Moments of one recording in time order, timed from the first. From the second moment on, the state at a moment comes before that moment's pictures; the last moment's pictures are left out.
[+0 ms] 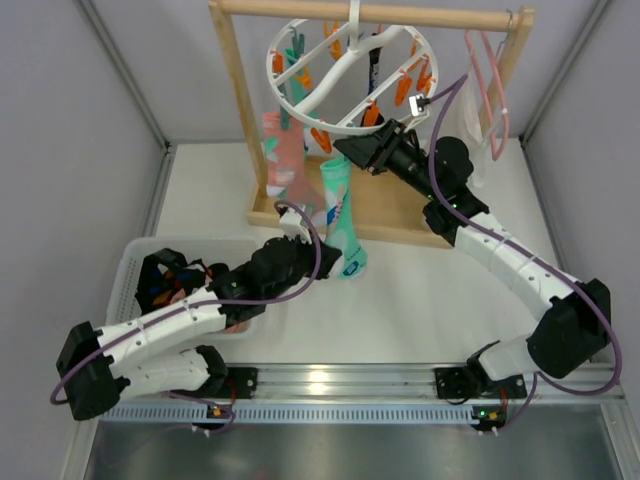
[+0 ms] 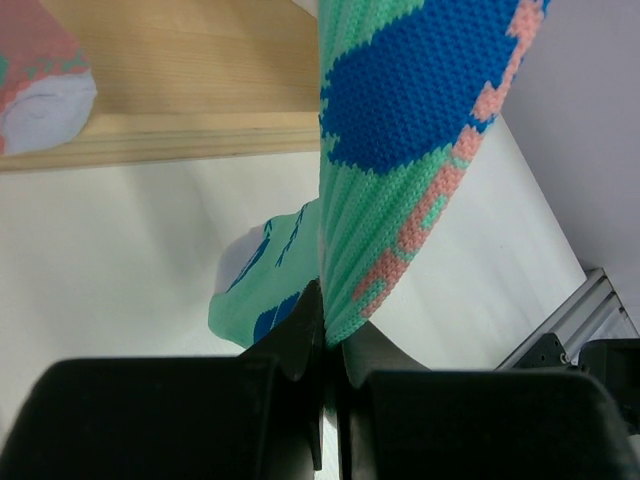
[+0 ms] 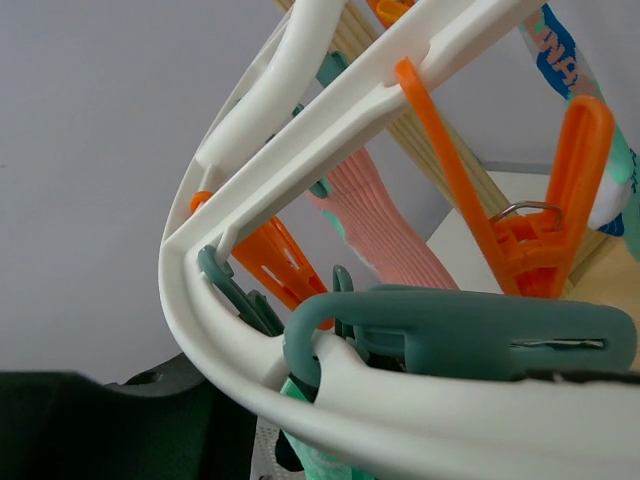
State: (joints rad) left arm -0.96 1.06 0.74 0.03 -0.25 -0.63; right arm 0.54 1.41 1.23 0.40 -0.34 0.85
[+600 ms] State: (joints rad) left arm -0.97 1.03 0.78 -0.02 -0.32 -0.64; right arm 0.52 1.40 1.19 0.48 -0.45 0.76
